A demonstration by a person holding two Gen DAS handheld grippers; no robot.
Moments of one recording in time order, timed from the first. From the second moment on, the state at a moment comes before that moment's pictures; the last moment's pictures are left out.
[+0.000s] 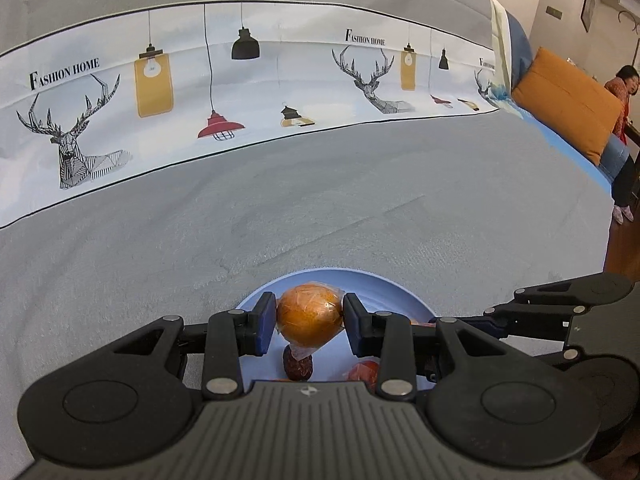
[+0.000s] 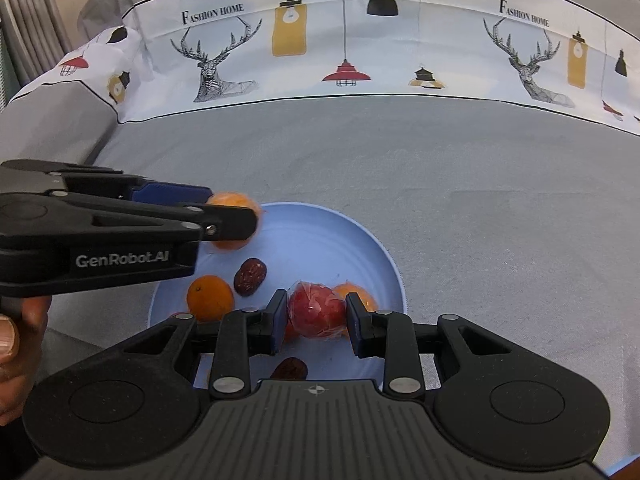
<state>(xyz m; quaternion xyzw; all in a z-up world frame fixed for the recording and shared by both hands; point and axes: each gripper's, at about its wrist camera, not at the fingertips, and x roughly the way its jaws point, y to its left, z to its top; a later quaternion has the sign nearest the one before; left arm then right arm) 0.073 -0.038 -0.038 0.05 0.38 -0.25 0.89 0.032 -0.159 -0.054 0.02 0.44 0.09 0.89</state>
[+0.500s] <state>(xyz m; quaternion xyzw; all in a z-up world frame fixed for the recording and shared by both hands) 0.070 -0.039 -0.039 0.06 0.38 -0.25 0.89 0.031 -0.161 -0.058 0.01 0.45 0.08 0.89</state>
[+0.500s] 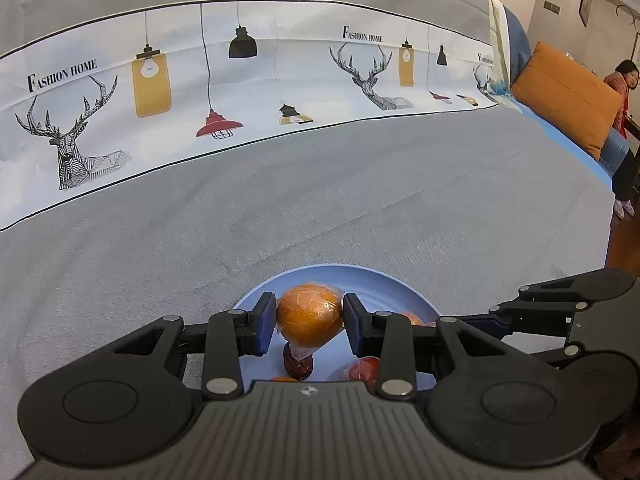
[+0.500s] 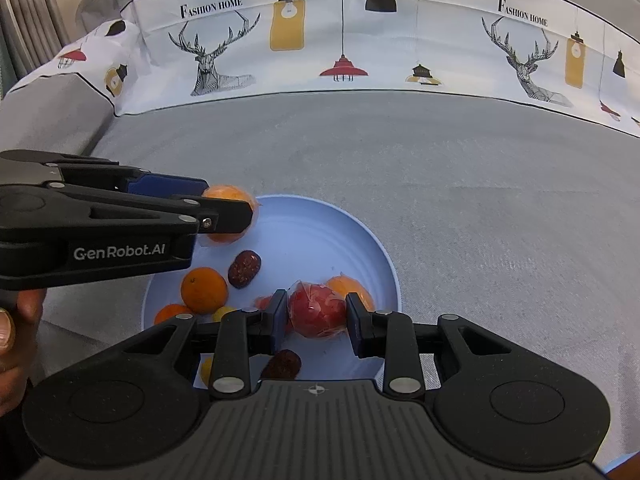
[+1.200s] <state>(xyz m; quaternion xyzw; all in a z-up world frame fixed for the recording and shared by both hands) 0.069 -0.042 -0.041 0.07 0.38 -0.26 0.89 0.030 -0.161 -0.058 0.01 0.45 0.08 0.89</state>
